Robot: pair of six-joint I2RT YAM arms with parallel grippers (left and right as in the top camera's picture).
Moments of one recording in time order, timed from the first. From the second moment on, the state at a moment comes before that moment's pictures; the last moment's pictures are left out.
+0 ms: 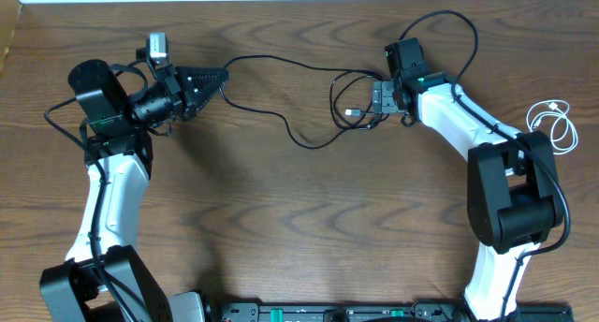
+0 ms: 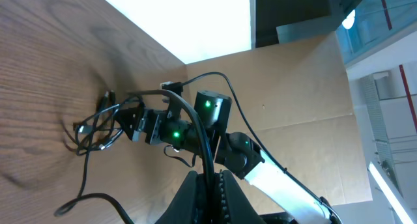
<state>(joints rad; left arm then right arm) 0.27 1.50 0.95 0.30 1.32 -1.07 0.28 2.05 1.41 -0.47 0.23 0.27</state>
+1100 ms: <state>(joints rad) 0.47 1.50 0.93 0.06 1.29 -0.98 -0.04 2.05 1.40 -0.53 -0.09 0.28</state>
